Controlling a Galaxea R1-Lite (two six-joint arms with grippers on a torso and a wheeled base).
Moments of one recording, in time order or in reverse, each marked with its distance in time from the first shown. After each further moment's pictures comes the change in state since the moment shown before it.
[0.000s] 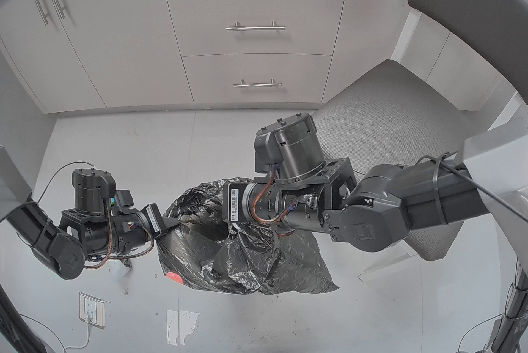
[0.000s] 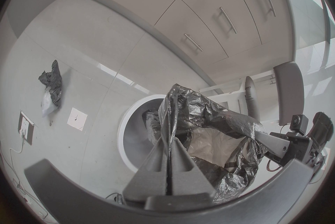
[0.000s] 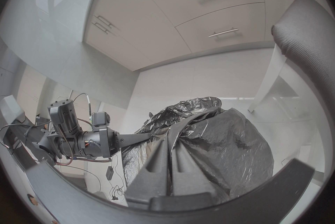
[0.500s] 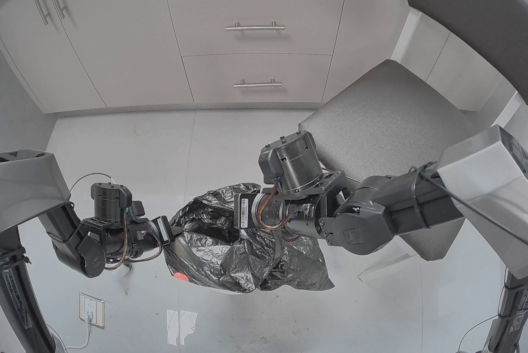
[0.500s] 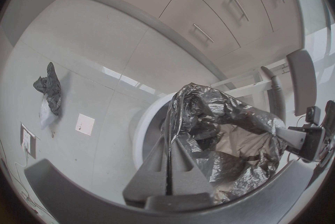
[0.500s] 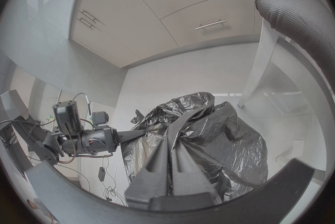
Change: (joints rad) left arm 0.048 0.246 -0.055 -0.133 0.000 0.124; right arm -0.040 0.057 0.030 -0.028 -0.027 -0.001
